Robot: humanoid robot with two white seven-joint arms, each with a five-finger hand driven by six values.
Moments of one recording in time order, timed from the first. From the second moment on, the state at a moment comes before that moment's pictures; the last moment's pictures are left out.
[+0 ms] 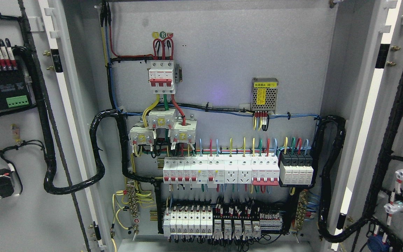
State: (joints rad) left arm 0.36 0.04 -0.09 -1.77 0.01 -0.37 -0.16; right arm 0.57 -0.40 0.19 -1.65 -0.69 -0.73 0.24
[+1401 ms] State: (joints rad) left arm 0.41 0.06 -0.06 -1.03 -0.15 -0.28 -0.14; right arm 0.84 -0.34 0.28 -1.30 -0.65 -0.79 0.28
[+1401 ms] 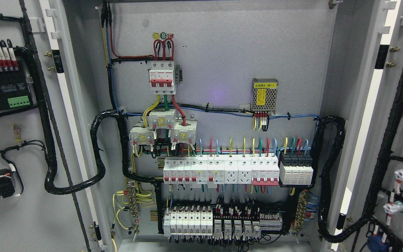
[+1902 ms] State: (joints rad) left arm 0.21 0.02 -0.04 -0.62 -0.18 -0.13 -0.14; right arm 0.54 -0.23 0.31 -0.84 -0.51 -0.78 0.28
